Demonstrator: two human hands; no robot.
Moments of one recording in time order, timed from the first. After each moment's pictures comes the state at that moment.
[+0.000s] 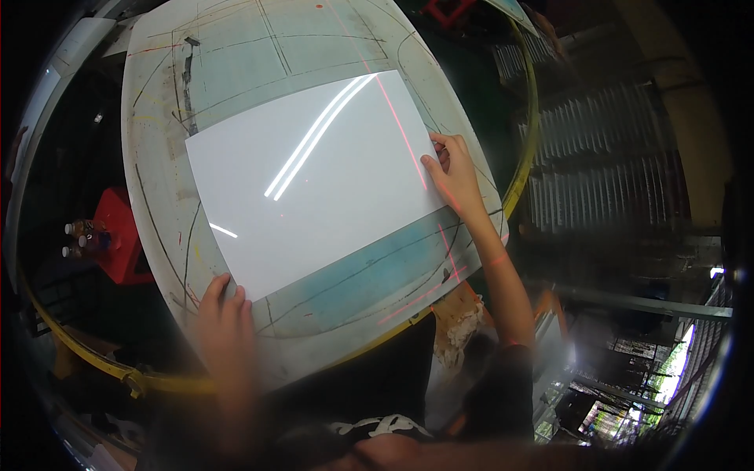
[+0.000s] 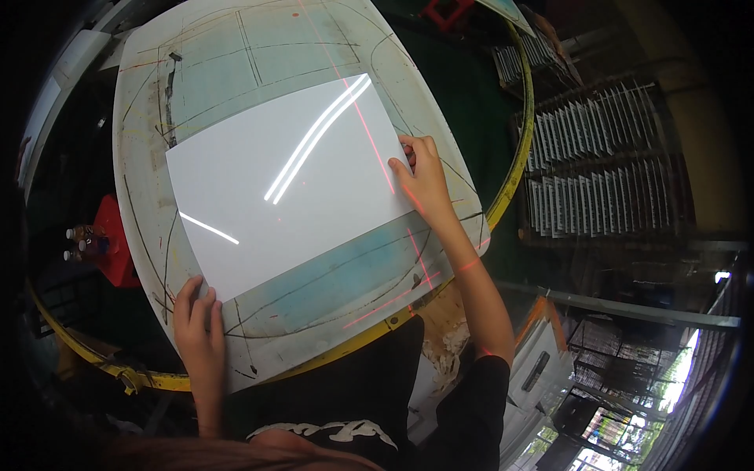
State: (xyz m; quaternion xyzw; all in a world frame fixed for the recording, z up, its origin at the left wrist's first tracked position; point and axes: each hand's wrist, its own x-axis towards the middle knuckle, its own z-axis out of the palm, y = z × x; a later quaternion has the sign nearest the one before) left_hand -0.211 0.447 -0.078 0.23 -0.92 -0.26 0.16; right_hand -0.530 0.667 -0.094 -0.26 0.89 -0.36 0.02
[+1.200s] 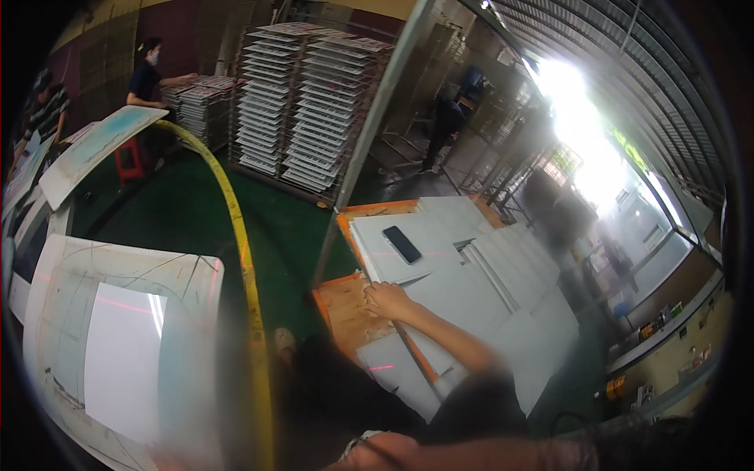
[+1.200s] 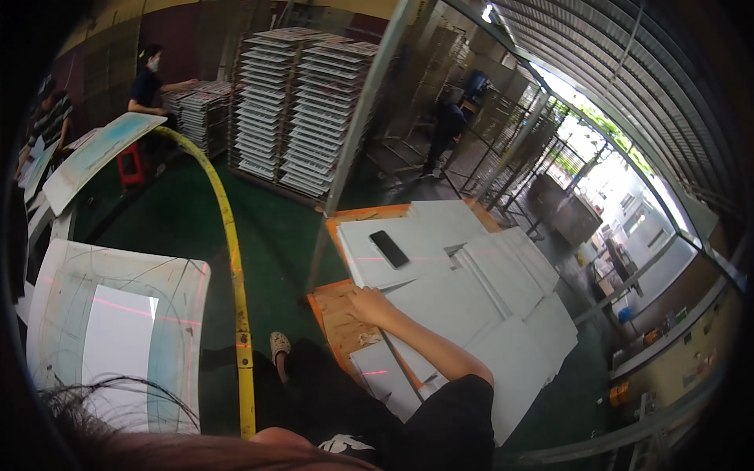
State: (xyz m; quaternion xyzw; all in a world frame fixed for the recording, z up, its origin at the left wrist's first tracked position) left_hand -0.210 0.429 -0.105 0.05 -0.97 -0.12 0.18; right_hand -0.186 0.982 -0.113 0.10 0.99 0.01 0.05
